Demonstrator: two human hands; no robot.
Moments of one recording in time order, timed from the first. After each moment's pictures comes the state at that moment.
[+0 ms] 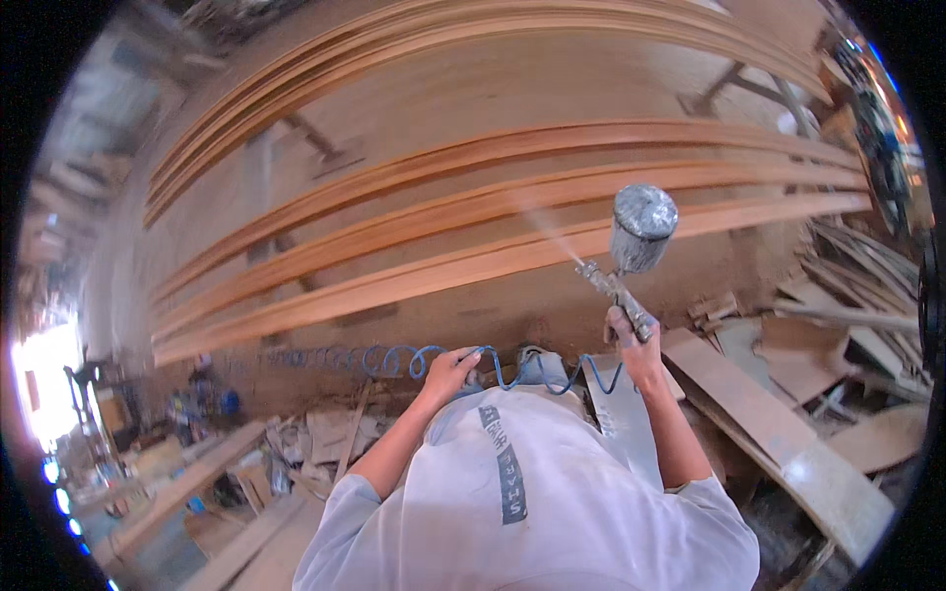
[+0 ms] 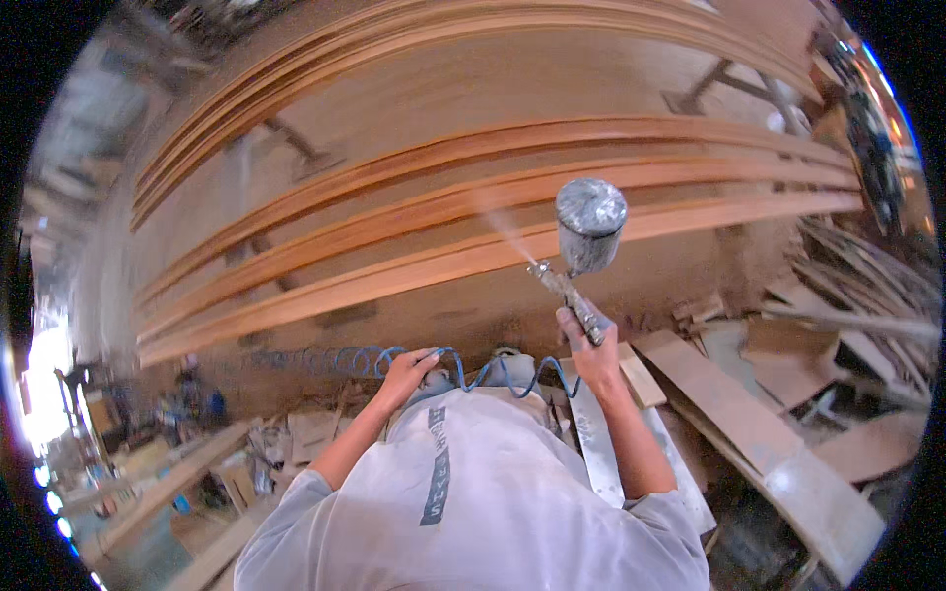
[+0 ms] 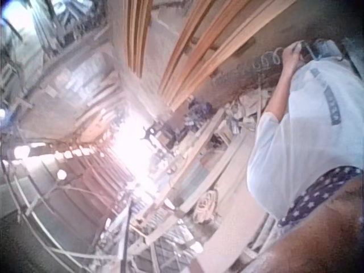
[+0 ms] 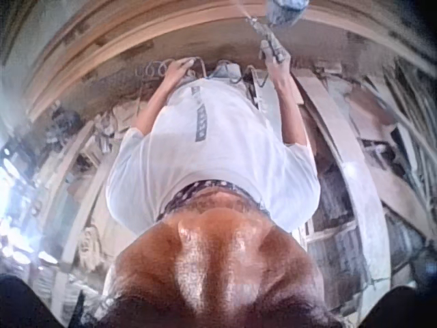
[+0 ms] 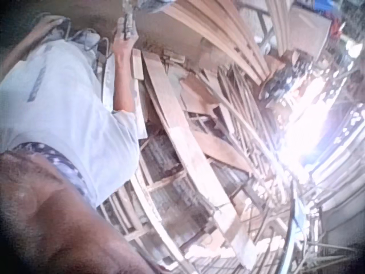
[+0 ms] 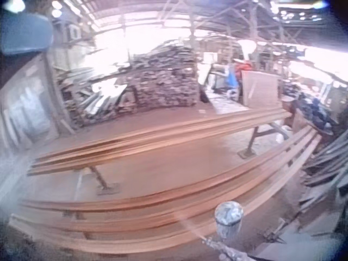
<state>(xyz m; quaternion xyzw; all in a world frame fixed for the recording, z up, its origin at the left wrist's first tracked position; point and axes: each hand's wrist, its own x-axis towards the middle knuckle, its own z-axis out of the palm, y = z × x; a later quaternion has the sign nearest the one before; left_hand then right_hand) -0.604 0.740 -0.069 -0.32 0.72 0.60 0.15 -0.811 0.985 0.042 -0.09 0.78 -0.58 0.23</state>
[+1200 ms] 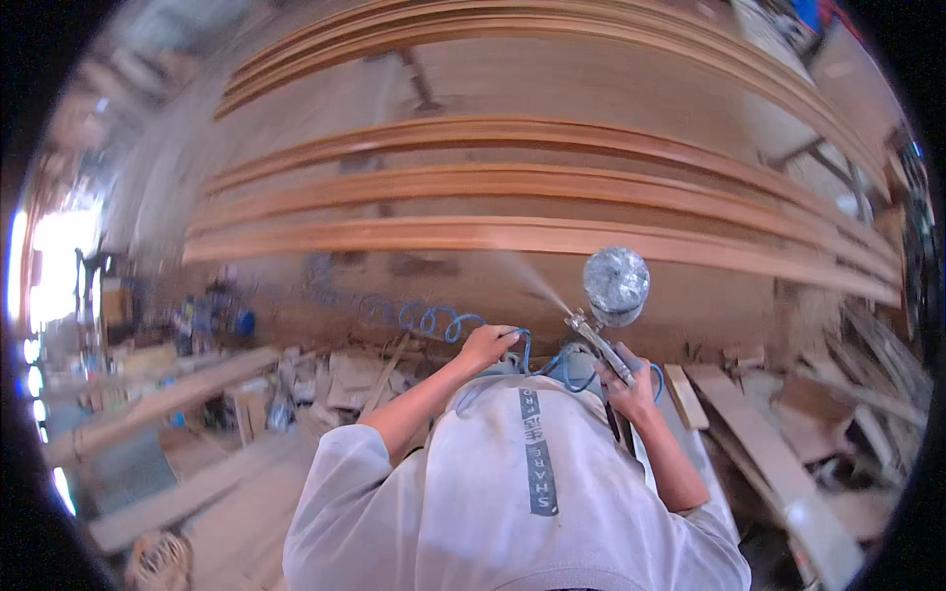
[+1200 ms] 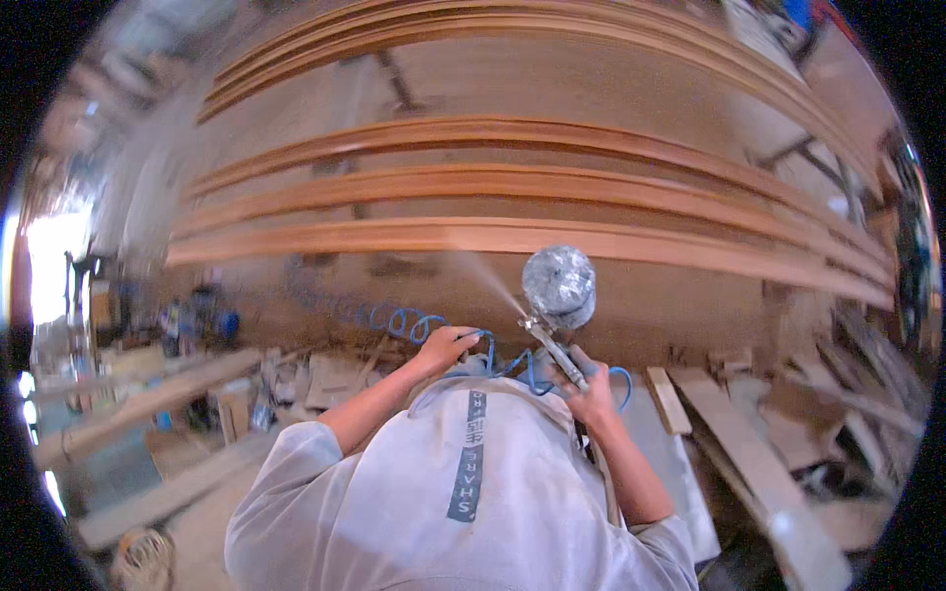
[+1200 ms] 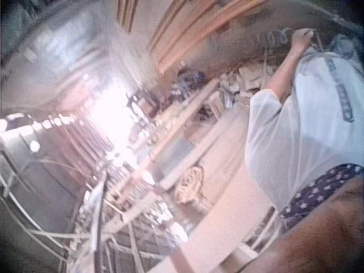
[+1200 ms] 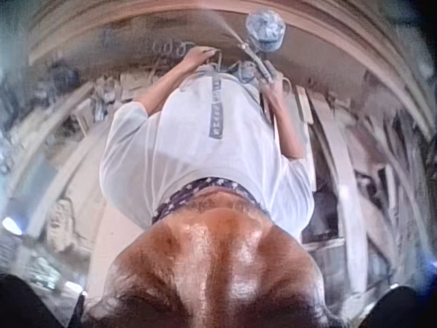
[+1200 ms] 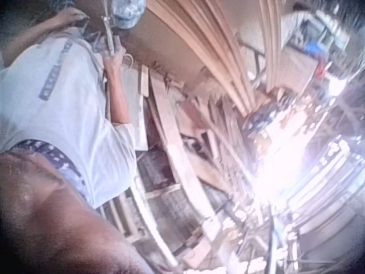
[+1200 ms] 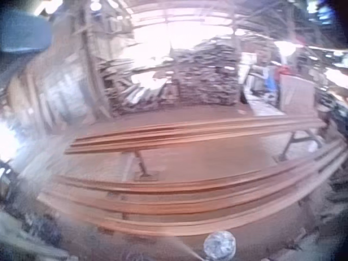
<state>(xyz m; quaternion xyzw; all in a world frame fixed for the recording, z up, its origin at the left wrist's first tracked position) -0.515 0.677 -0.088 -0.29 0.74 0.58 0.15 -0.668 0.922 0.011 -0.19 0.77 -0.49 0.36</state>
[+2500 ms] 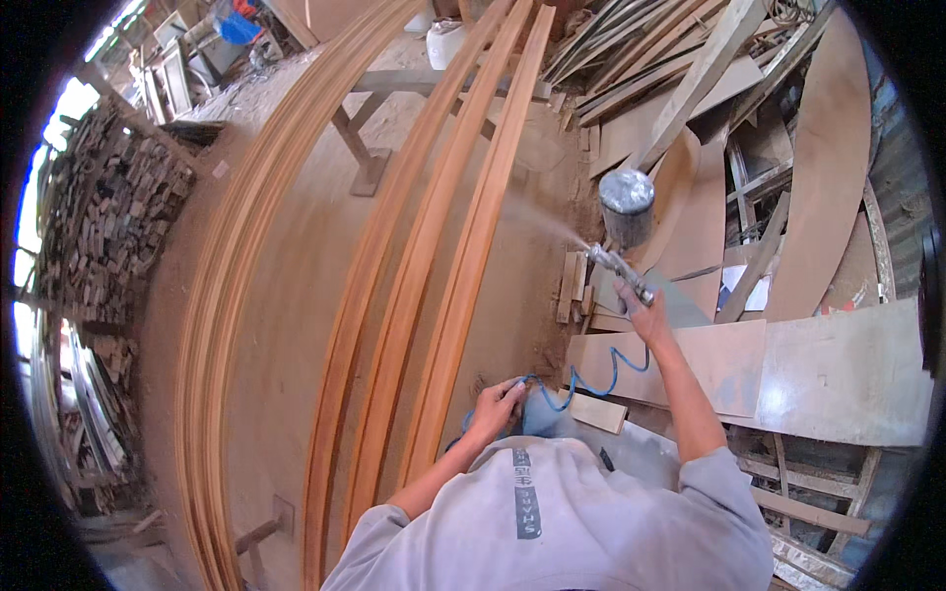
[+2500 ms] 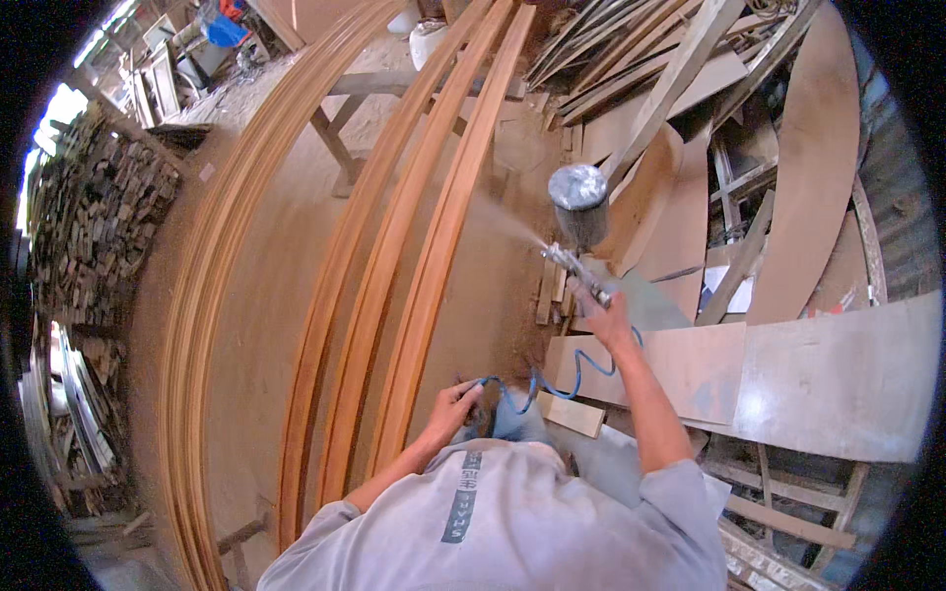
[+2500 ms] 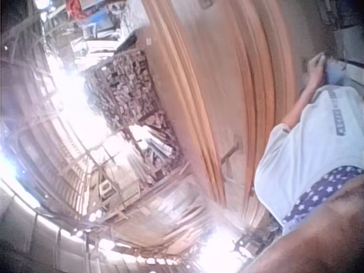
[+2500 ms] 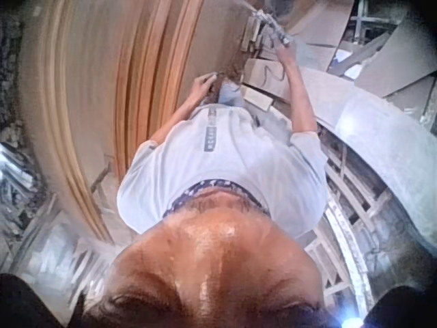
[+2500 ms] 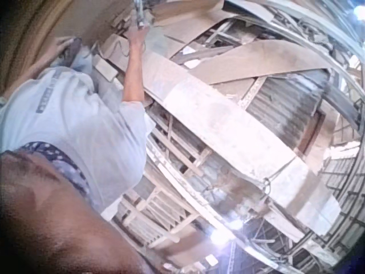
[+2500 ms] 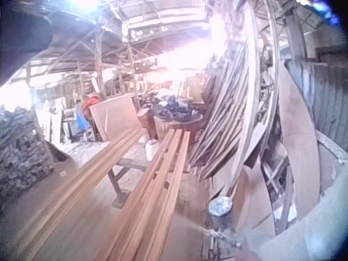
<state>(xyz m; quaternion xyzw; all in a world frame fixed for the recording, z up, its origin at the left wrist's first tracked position) -1.106 1.139 -0.059 0.05 0.70 0.58 0.41 -1.086 1.446 0.028 0.28 0.80 -0.51 -0.12</state>
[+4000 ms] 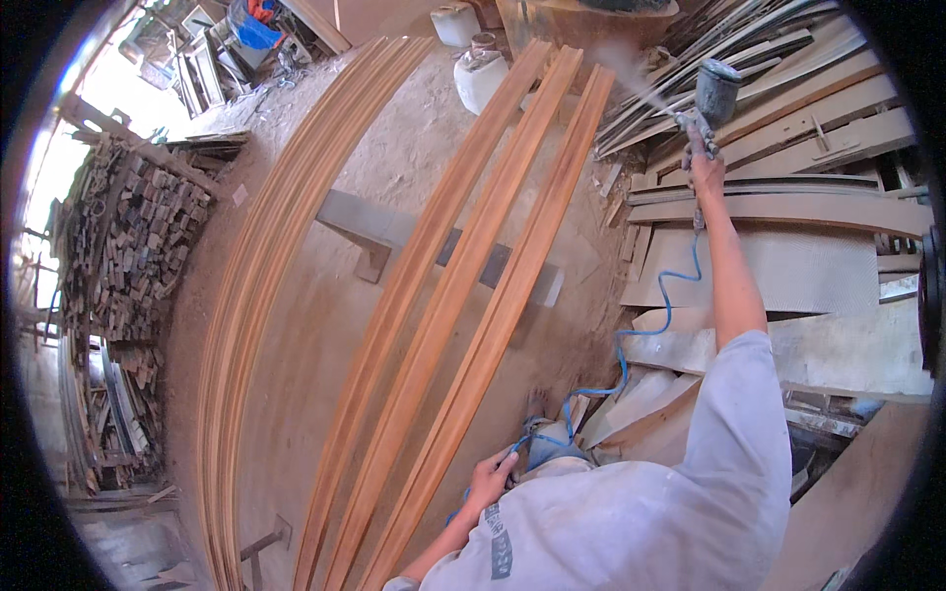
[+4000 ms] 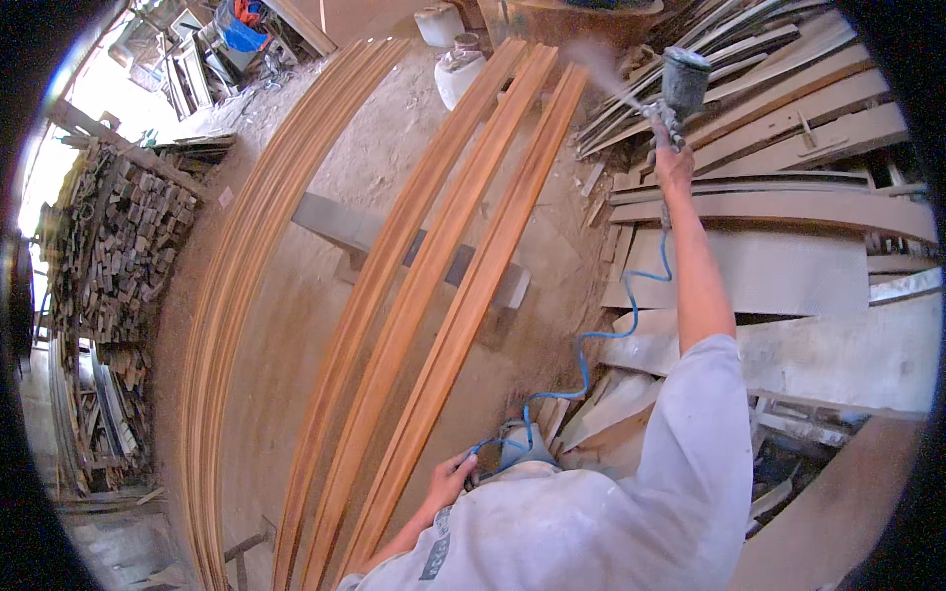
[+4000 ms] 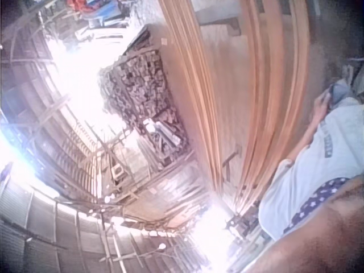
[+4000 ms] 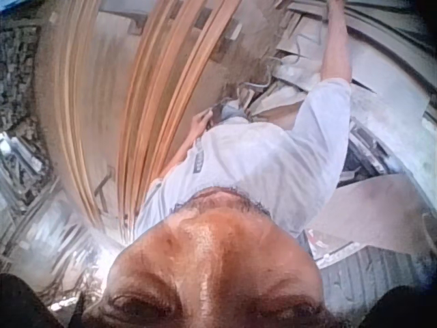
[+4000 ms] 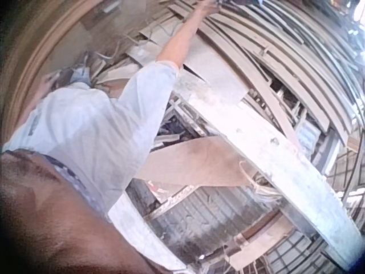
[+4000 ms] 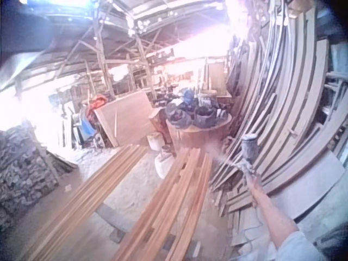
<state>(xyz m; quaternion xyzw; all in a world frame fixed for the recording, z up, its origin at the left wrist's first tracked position) -1.455 1.508 -0.023 -0.14 0.73 0.54 0.39 -1.779 2.024 0.050 0.32 0.76 -0.48 -0.29</state>
